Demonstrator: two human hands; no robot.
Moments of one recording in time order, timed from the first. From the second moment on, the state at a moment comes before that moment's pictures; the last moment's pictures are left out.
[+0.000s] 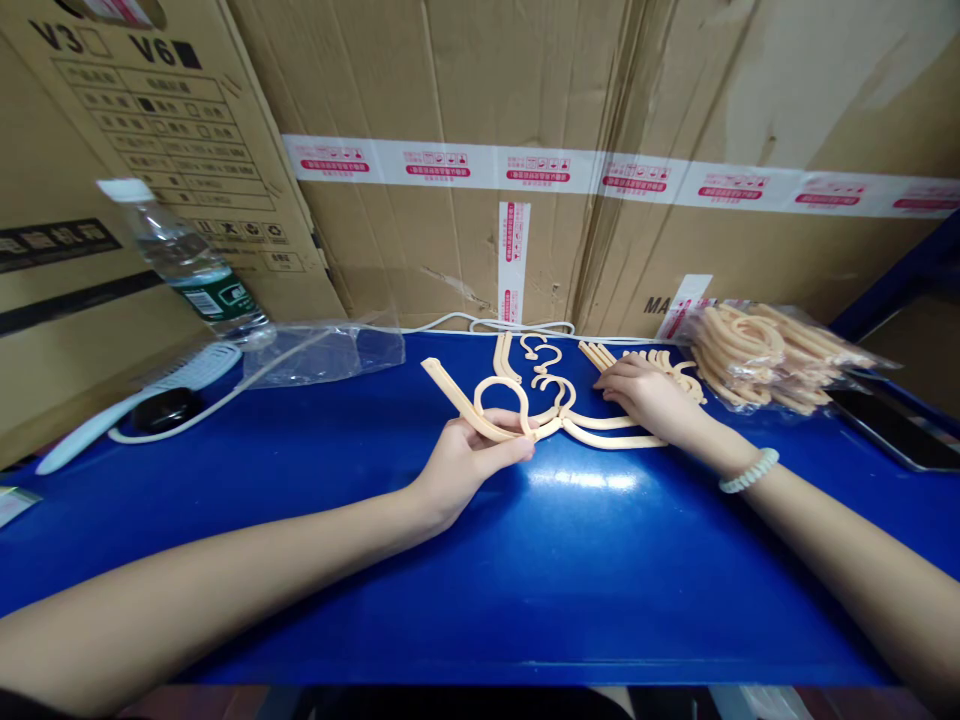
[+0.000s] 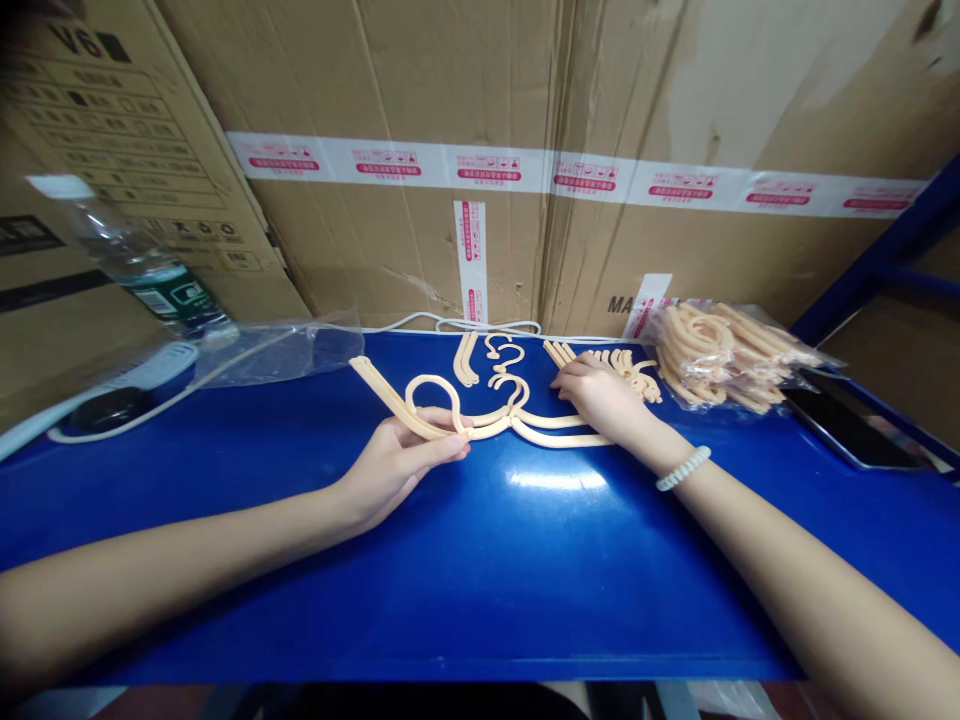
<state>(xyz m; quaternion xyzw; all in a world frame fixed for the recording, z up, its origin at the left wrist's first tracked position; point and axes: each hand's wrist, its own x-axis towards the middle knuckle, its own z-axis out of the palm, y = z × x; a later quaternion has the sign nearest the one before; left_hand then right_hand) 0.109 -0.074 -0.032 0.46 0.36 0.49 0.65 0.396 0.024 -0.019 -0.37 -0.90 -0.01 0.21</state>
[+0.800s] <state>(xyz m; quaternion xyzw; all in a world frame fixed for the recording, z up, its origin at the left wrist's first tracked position) 0.110 -0.071 -0.034 0.52 0.33 0.51 0.60 0.323 -0.068 -0.013 -0.41 -0.53 0.46 0.58</state>
